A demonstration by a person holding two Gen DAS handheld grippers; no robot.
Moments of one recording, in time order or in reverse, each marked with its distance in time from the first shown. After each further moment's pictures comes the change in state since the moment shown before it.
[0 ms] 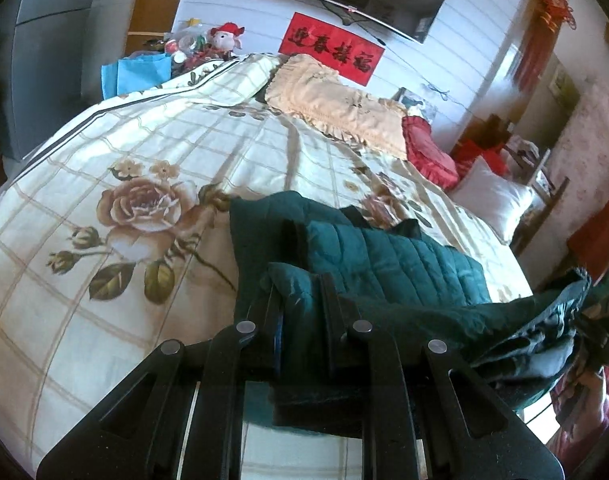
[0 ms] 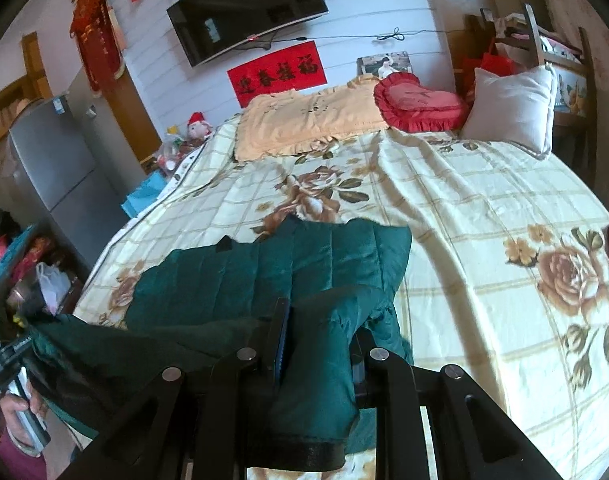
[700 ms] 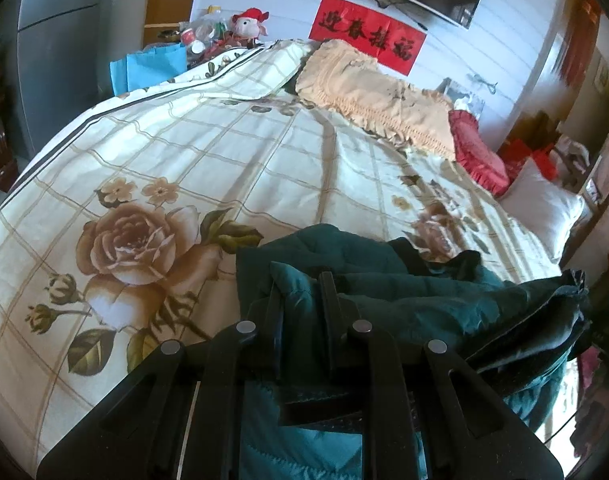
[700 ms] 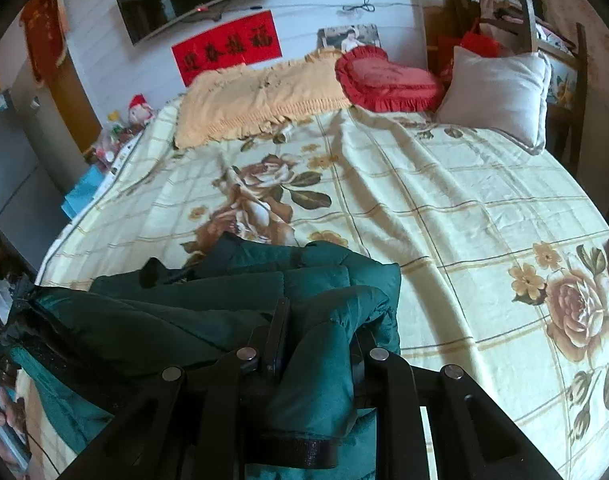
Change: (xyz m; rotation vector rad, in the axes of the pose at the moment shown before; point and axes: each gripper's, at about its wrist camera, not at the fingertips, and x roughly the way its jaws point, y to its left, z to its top) left arm 0.109 0.003 0.059 -0.006 0.043 0.148; right arm 0.115 -0.024 0.058 0.047 0.107 -0.170
